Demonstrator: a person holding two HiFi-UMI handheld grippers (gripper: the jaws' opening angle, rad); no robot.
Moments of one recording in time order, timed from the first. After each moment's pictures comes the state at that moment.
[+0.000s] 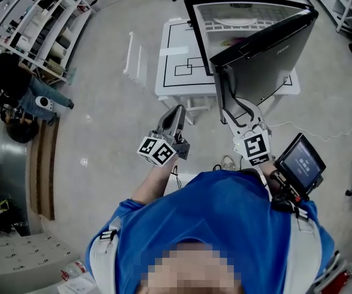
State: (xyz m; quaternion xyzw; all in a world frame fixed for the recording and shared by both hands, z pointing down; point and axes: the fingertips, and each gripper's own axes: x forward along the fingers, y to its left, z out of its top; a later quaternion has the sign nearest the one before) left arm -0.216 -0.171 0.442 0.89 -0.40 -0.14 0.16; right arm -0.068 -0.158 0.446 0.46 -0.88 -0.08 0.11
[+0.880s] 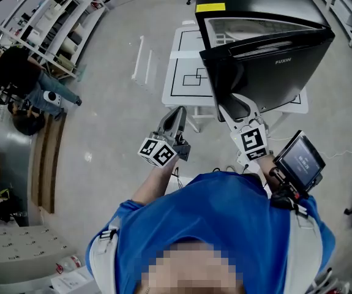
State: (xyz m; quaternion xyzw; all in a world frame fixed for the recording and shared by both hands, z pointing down) left arm -0.224 -0.217 0.429 0.88 -0.43 -0.15 0.13; right arm -0.088 -0.234 0.432 0.42 -0.90 -0.09 0.09
